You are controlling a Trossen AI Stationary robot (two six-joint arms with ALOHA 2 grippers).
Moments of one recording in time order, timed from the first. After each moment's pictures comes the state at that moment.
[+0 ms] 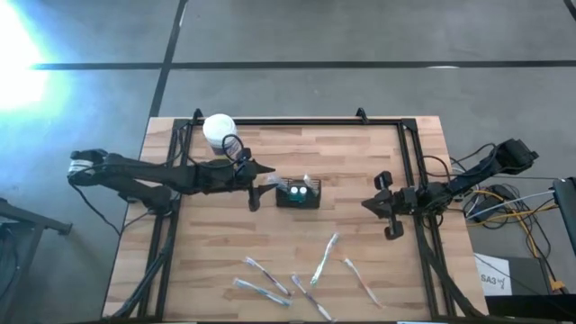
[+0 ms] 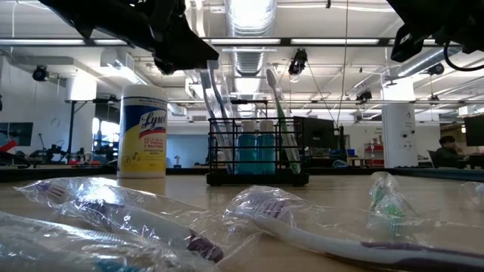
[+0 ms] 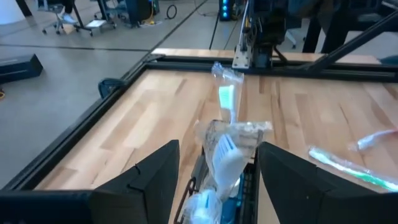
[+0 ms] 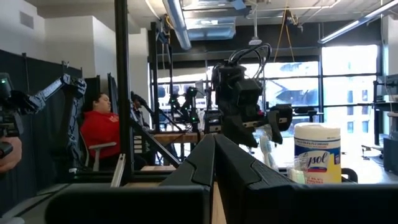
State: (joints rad) left arm 0.01 1.17 0.65 0.27 -0.23 -0.03; right arm 0.42 0.84 0.01 1.19 0.34 -0.05
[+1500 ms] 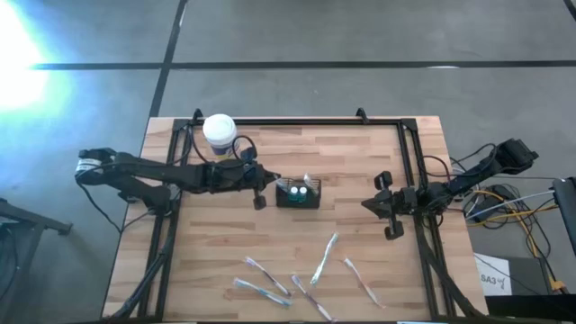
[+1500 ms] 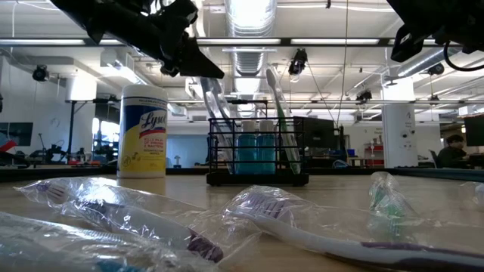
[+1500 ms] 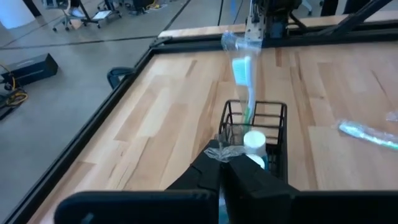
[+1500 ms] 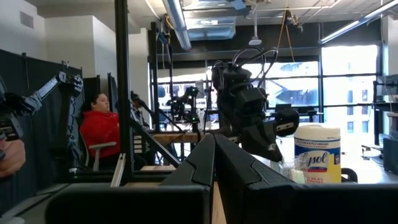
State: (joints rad) left arm 0.03 1.26 0.70 0.24 -0.25 0.07; right arm 0.42 0.84 0.01 1.19 0.34 -0.05
